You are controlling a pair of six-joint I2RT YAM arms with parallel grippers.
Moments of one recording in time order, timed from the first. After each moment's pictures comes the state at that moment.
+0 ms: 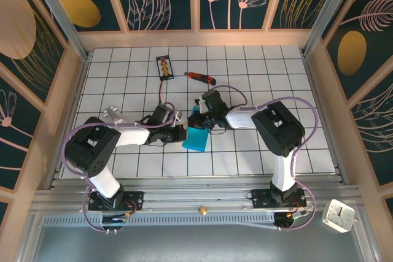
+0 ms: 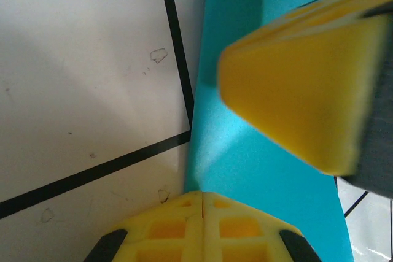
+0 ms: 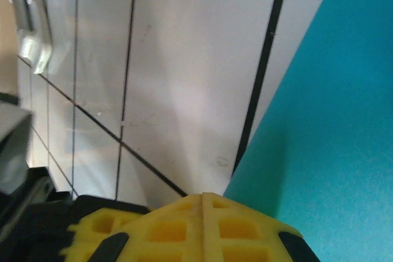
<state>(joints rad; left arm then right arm) -0.59 1.69 0.67 0.06 0.40 -0.63 0.68 1.94 1.01 0.09 -0.52 0.70</state>
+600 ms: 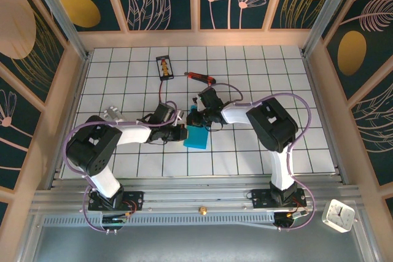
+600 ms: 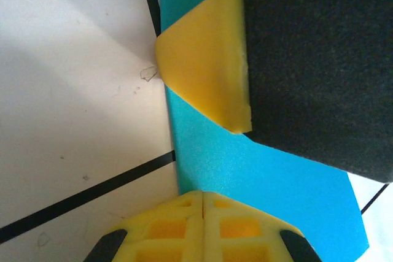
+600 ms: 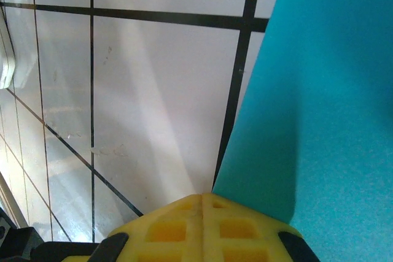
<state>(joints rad) -0.59 1.71 0.71 0.03 0.38 -0.57 0.68 2.02 1.13 -0.03 -0.49 0.68</state>
